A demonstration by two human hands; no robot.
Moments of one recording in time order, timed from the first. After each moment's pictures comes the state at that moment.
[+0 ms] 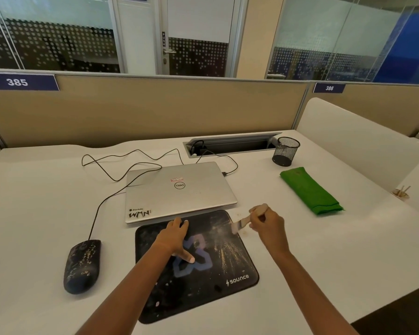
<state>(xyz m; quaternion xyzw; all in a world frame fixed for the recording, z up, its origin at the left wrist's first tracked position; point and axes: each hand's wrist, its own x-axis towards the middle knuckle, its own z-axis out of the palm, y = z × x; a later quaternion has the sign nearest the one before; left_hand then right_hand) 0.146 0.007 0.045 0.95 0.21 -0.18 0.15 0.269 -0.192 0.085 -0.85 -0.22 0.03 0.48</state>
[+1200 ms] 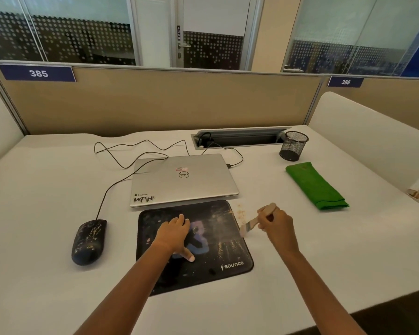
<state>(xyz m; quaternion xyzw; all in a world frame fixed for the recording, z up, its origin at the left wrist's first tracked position) 0.125 -0.026 0.047 0.96 0.21 -0.18 0.05 0.271 -0.224 0.081 -0.86 -0.22 0.05 0.46</state>
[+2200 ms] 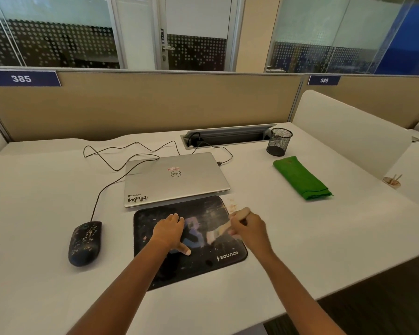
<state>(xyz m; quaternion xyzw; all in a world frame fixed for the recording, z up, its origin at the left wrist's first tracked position) 0.123 -0.029 0.048 0.96 0.21 -0.16 0.04 0.220 -0.214 0.074 -0.81 -0.23 0.15 0.52</state>
